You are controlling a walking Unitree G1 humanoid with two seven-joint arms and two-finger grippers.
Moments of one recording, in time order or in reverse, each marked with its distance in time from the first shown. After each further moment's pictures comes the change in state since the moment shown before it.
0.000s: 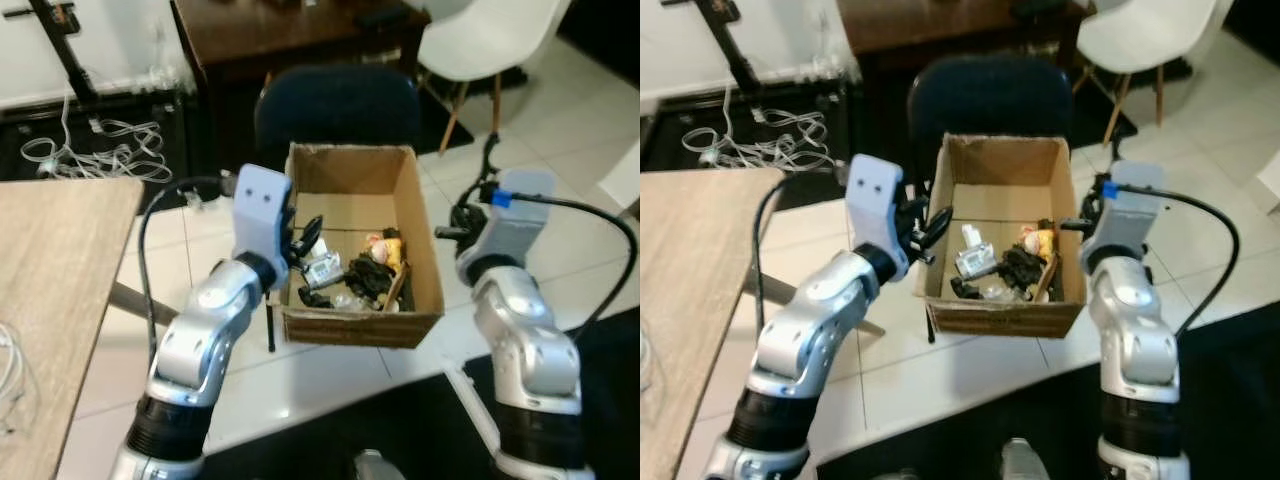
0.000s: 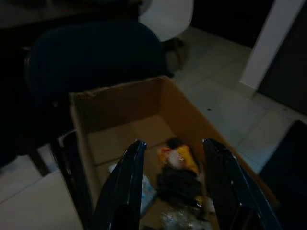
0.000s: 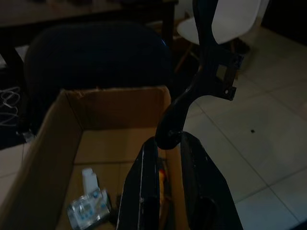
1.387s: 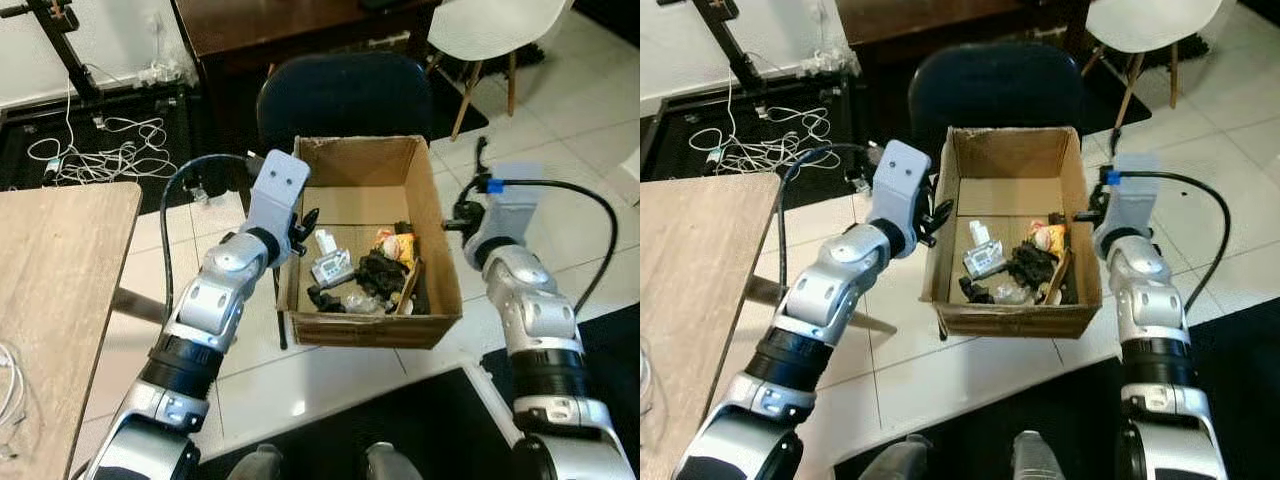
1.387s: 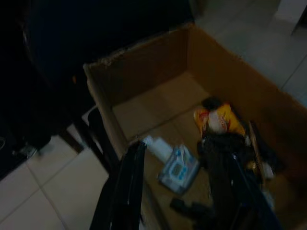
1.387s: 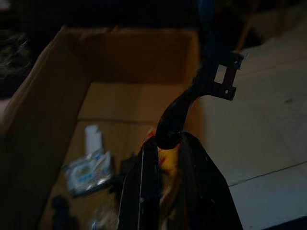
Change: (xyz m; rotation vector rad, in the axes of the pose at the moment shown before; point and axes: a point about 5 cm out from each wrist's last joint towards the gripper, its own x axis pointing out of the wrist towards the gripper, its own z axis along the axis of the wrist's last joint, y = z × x) left arm 0.041 0.024 -0.011 0.177 0.129 0.020; right arm 0.052 -0.020 -0.031 -0.069 0.142 0.136
